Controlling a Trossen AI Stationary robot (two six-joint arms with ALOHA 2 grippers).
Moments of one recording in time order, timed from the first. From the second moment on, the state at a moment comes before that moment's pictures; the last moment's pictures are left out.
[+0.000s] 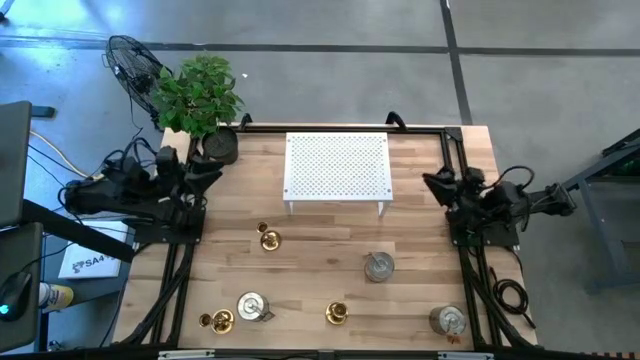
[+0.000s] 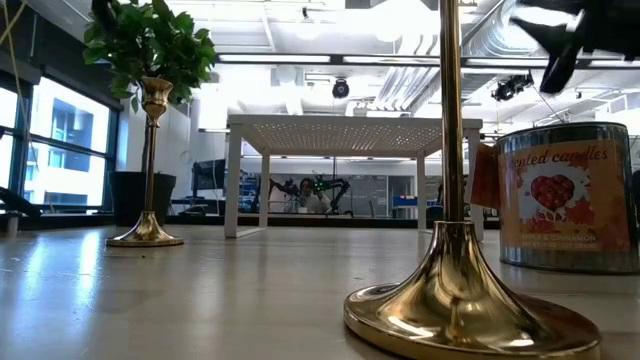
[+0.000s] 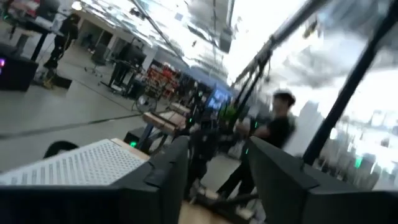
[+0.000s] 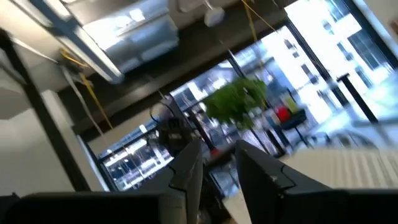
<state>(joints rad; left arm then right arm) -0.10 0.19 0.54 -0.04 -0.29 -0.38 0.20 0.03 0.08 0.45 0.46 0.35</state>
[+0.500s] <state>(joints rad) -0.10 0.51 1.07 -0.58 -0.26 -0.25 0.20 0.21 0.46 0.20 0.44 0.15</state>
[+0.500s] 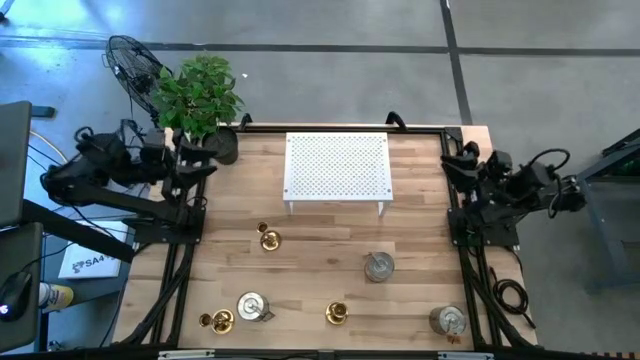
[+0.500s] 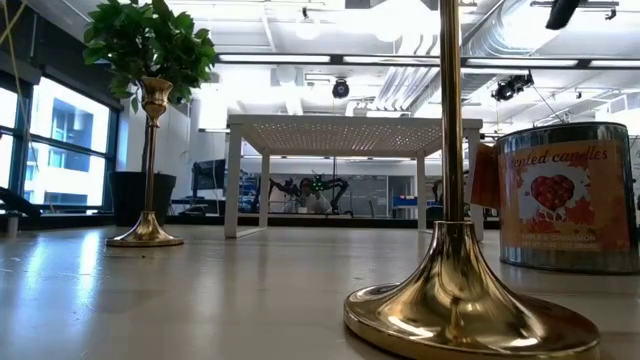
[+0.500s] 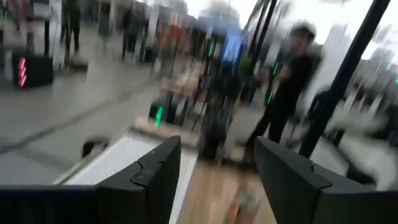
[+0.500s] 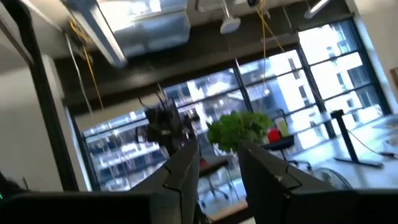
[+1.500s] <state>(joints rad) -0.12 1.03 1.33 -0.99 0.10 -0.55 0.20 0.33 0.65 -0.34 0.13 0.31</state>
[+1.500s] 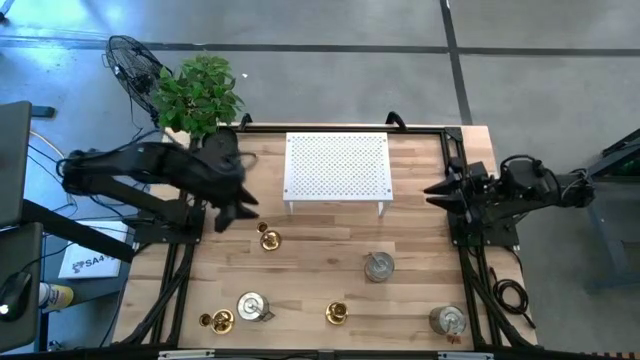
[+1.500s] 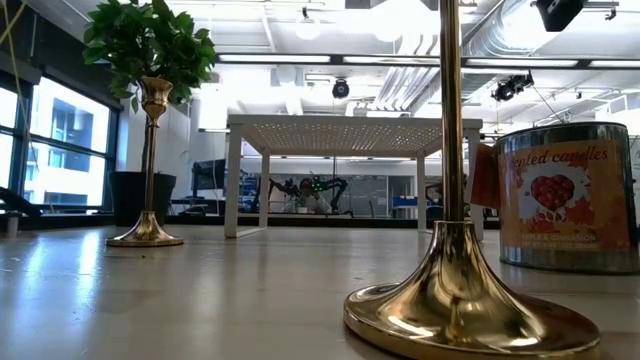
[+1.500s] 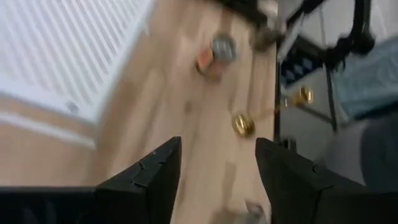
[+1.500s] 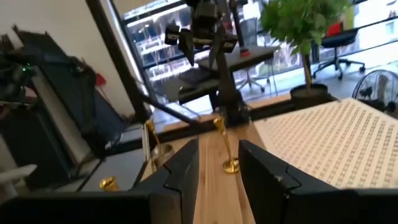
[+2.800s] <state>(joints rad) -0.16 1.29 1.33 -1.28 0.01 -1.01 0.20 0.34 0.65 -0.36 0.21 0.28</state>
